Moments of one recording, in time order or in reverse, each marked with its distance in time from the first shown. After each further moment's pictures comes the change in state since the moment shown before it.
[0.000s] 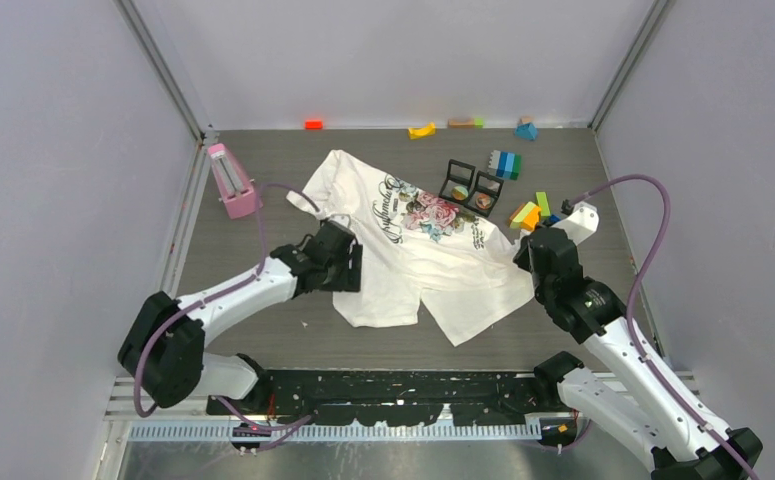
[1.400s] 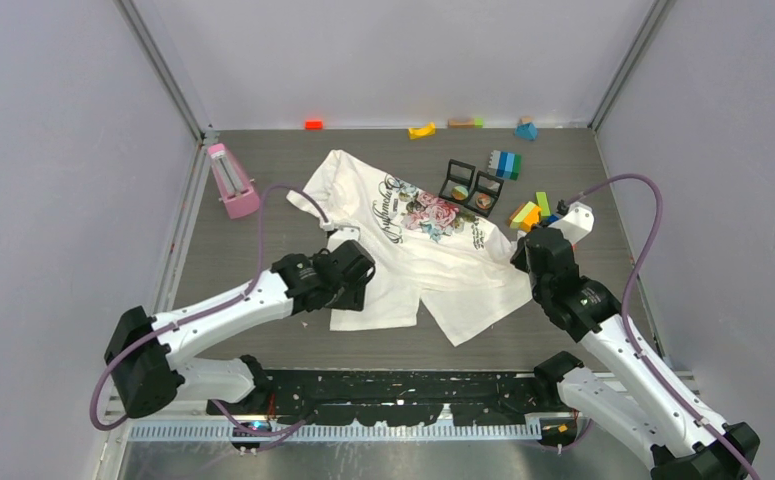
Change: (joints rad) left arm -0.296 -0.111 0.084 -0.340 -0.178 -0.211; right arm 0.000 0.013 -0.020 0.023 -0.016 0.001
